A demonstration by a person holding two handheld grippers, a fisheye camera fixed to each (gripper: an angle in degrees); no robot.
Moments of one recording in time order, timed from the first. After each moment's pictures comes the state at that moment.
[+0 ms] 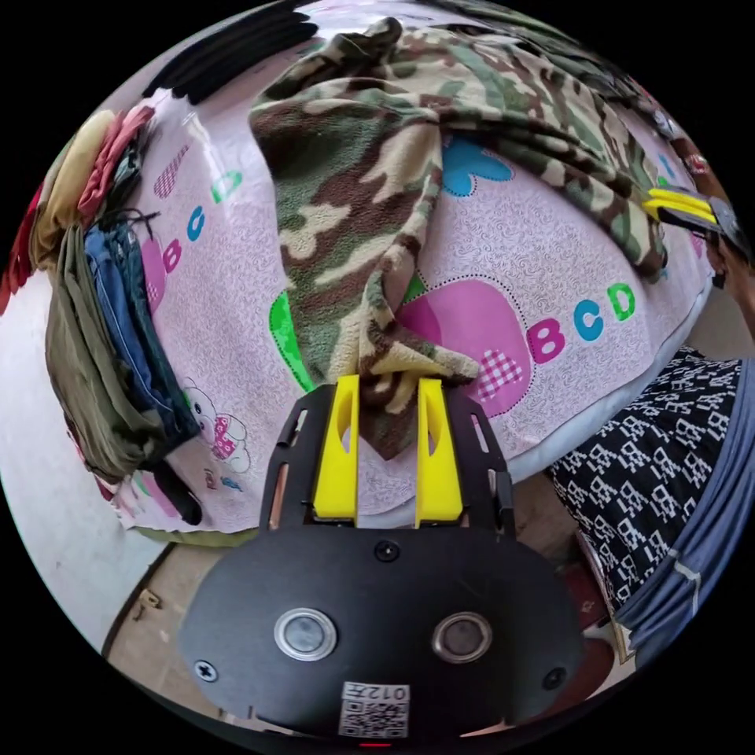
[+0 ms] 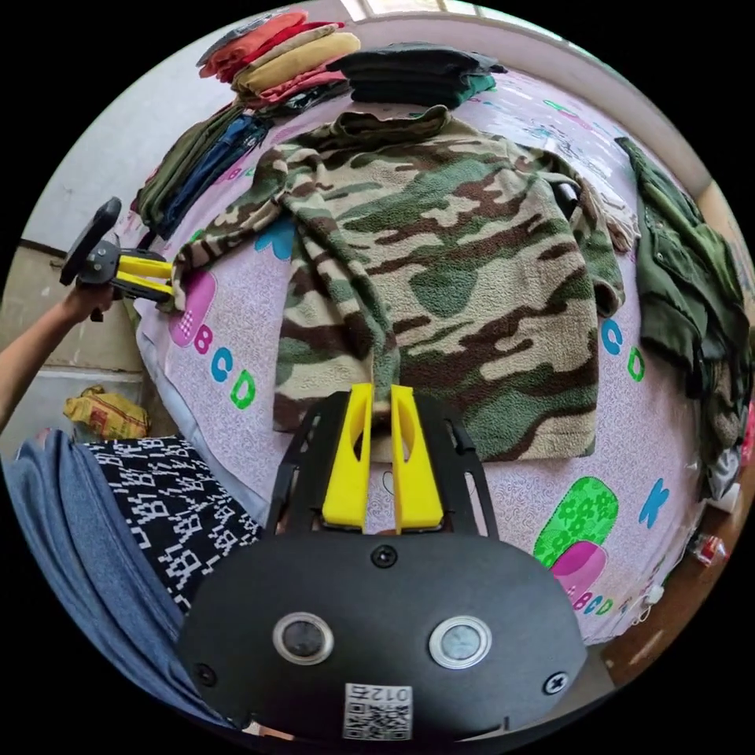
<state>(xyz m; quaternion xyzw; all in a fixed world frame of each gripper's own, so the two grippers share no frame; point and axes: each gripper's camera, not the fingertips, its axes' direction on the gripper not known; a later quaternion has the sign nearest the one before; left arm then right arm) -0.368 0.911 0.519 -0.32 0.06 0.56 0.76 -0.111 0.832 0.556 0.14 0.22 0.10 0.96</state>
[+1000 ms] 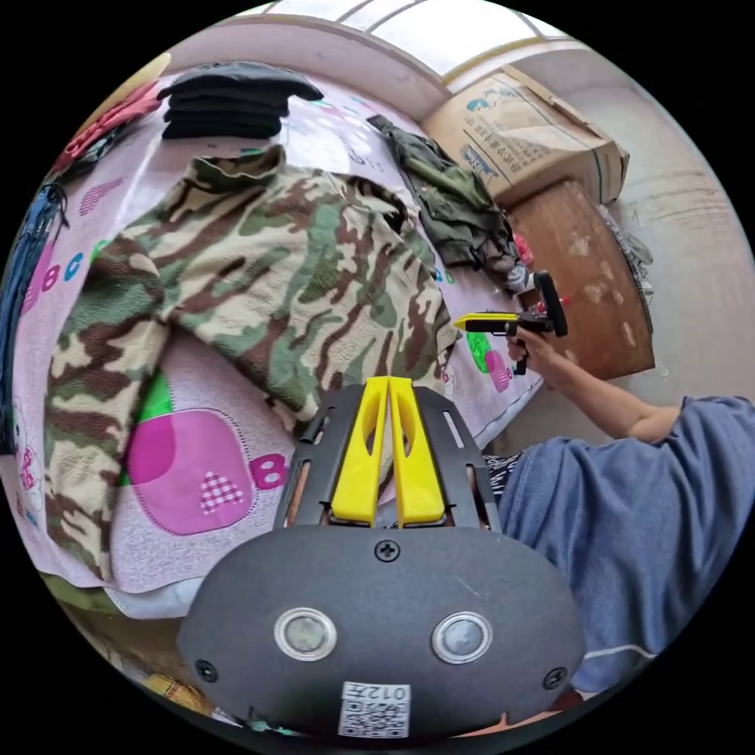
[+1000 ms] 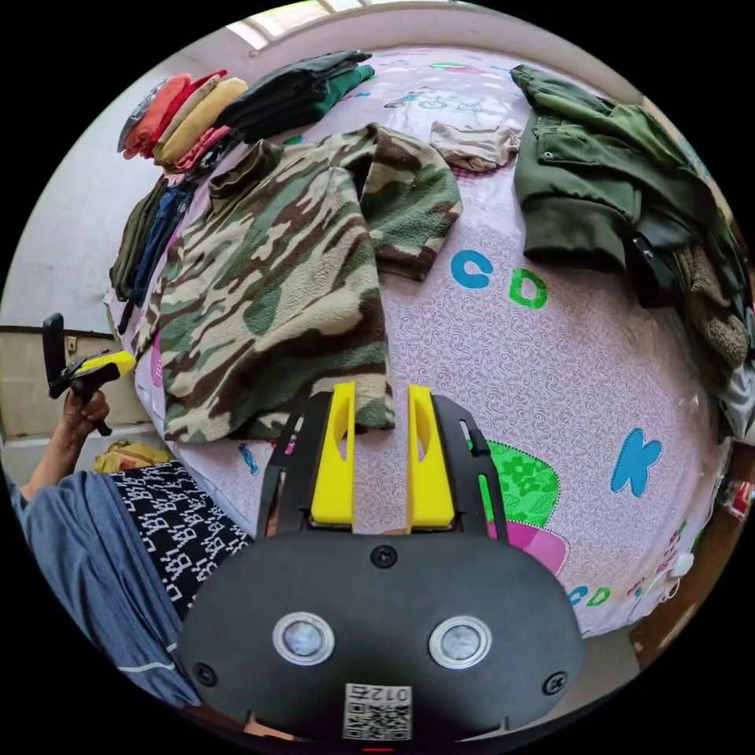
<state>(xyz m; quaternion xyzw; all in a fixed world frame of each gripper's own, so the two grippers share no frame) -0.392 1.014 0.461 -0.30 0.41 0.34 0.79 0.006 0.870 0.541 0.16 0.14 0.20 0.96</state>
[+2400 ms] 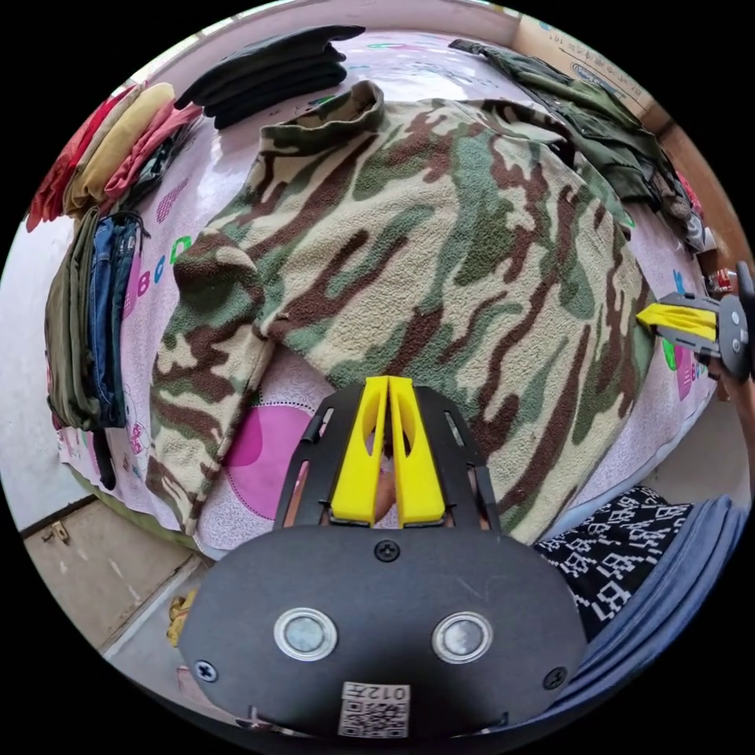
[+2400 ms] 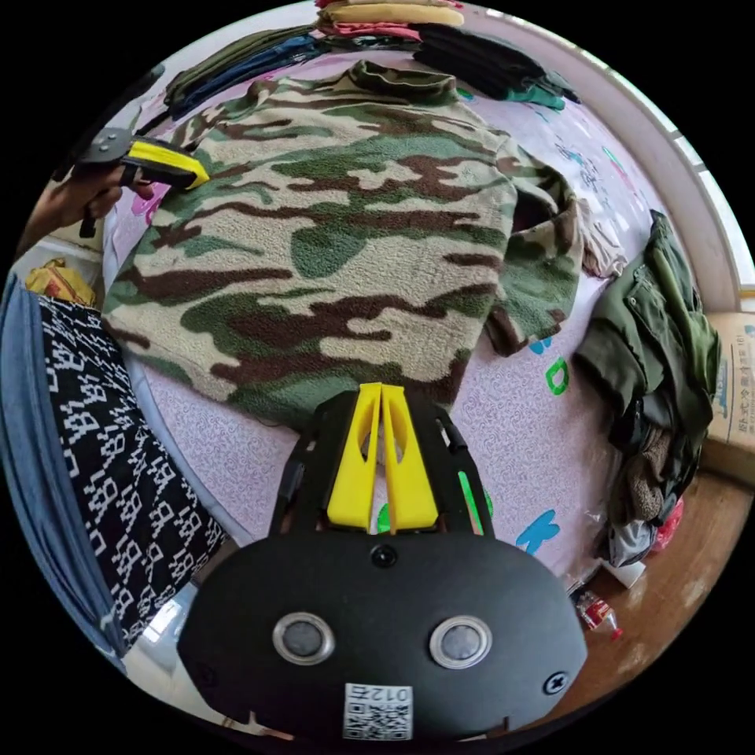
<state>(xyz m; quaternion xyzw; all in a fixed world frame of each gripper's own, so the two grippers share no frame) -0.293 1.056 0.506 -0.27 0.10 0.42 0.86 -0.111 0.812 0.637 0.05 0.34 0.00 0.94</state>
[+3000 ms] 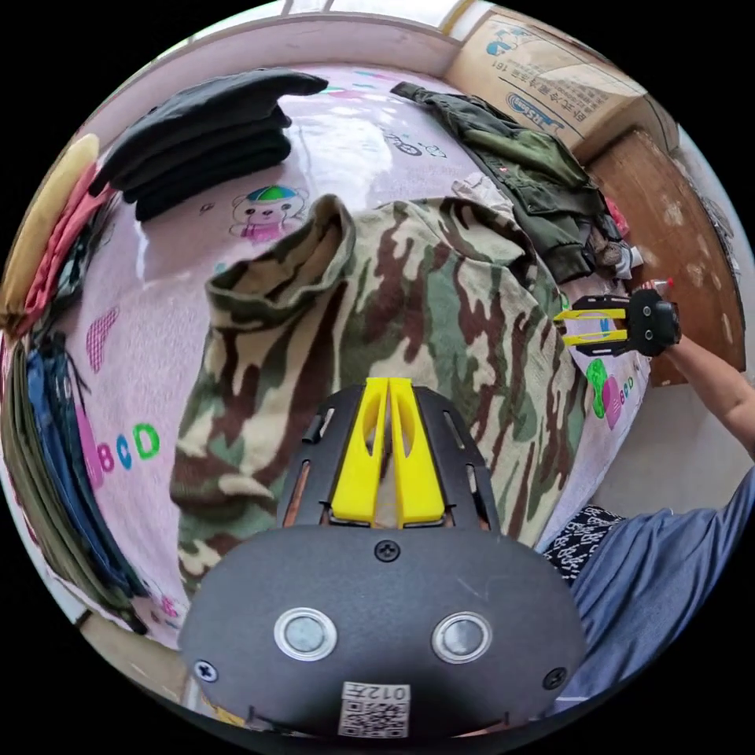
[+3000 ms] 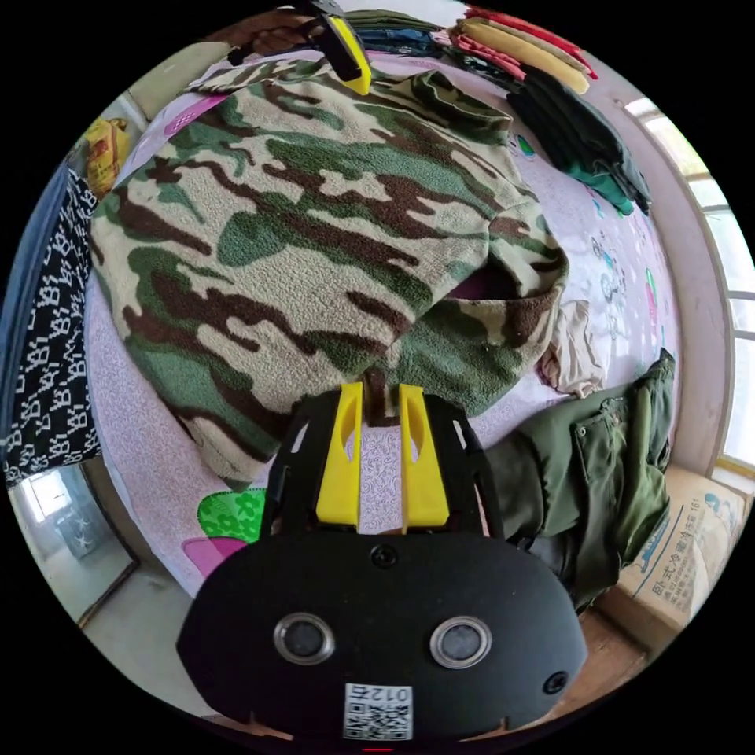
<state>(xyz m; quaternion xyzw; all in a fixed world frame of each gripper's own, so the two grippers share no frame) -0.219 0.906 0.600 -0.25 0.26 0.46 0.81 0.035 0.758 0.600 -0.05 0.38 -0.20 0.90</state>
